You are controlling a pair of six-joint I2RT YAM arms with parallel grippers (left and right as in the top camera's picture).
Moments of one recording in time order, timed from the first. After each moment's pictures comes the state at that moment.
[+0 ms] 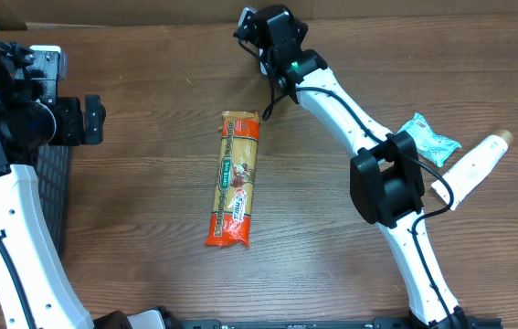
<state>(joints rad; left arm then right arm) 0.36 1.48 1.84 -1.29 0.11 0.31 0.51 2.53 2.31 -0.42 0.44 -0.80</state>
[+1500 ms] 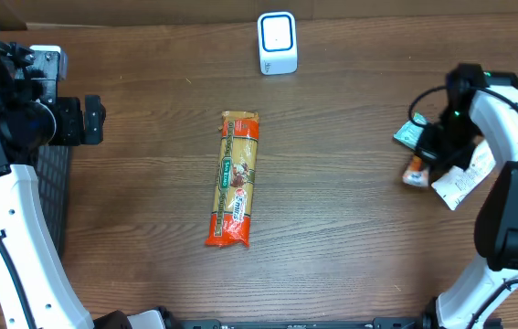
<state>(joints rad) 0.36 1.48 1.84 -1.29 0.11 0.31 -0.14 1.97 1.49 -1.27 -0.08 0.37</state>
